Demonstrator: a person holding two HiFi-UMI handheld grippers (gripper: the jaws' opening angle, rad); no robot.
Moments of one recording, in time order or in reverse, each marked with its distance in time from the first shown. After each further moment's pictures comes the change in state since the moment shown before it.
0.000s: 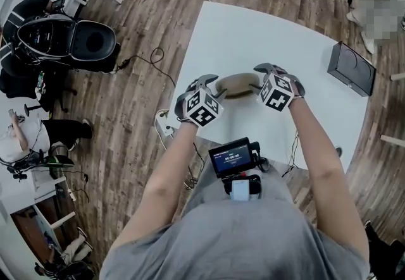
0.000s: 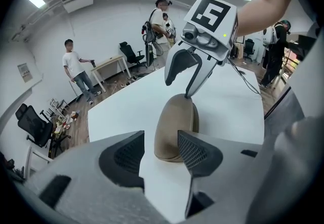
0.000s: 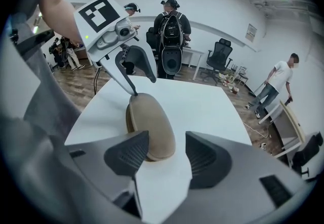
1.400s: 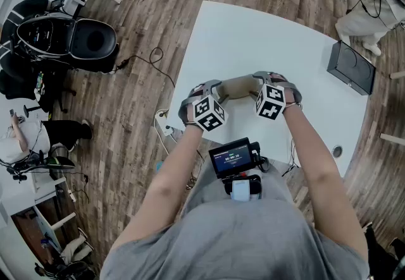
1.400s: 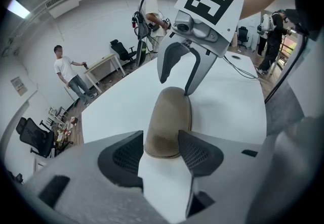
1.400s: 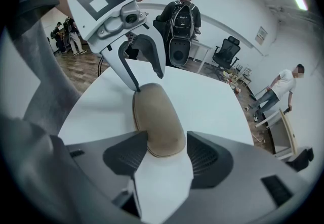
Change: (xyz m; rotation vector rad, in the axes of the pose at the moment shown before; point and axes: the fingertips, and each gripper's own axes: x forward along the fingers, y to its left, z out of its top) left arm 0.019 -0.024 -0.024 0.111 0.066 0.001; right arm 0.025 0.032 -0.020 -0.096 0.110 -0.017
